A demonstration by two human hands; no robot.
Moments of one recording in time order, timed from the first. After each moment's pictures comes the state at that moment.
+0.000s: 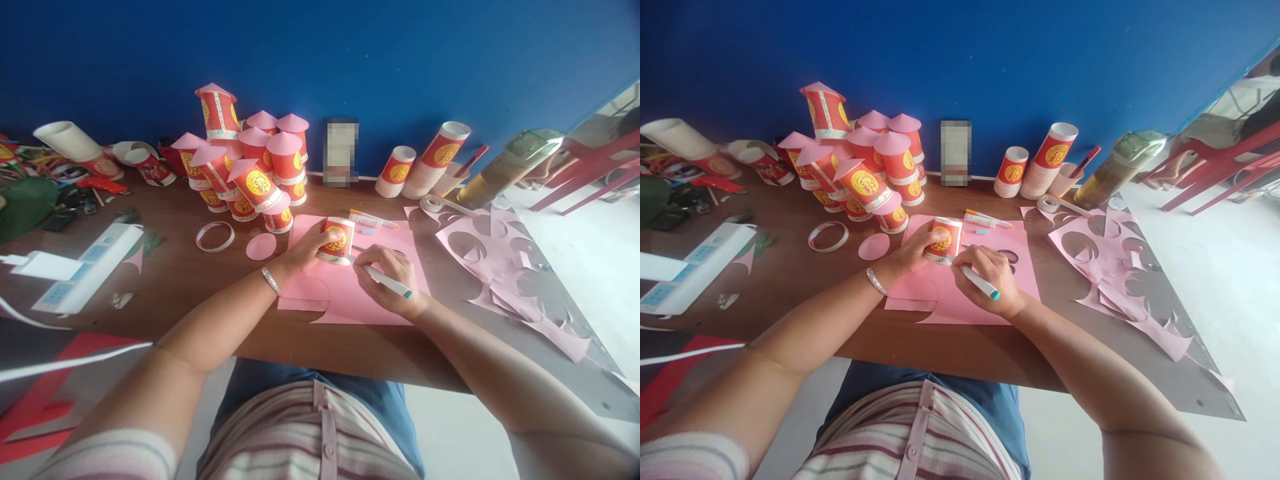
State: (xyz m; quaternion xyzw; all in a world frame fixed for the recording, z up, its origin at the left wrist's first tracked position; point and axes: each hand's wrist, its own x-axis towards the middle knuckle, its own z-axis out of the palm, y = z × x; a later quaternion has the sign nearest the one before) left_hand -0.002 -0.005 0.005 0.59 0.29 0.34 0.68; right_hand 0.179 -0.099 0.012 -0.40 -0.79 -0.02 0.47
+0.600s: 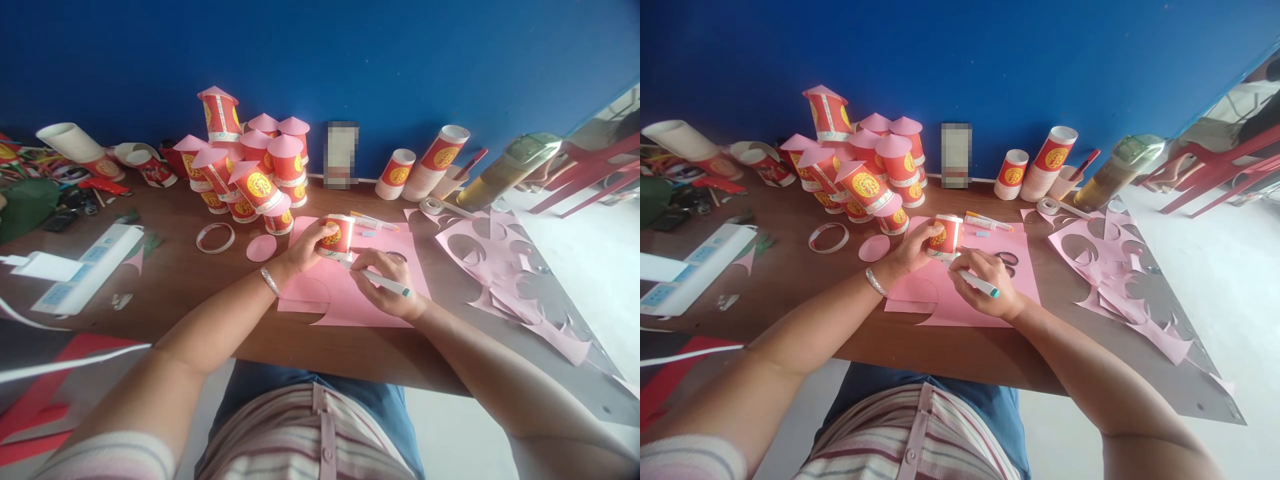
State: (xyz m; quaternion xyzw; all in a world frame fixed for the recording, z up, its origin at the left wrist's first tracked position) left_hand 0.000 -0.002 -0.001 0.49 0.20 0.38 0.76; right_hand 0.182 -0.099 0.008 -0.37 -0.80 0.08 0.47
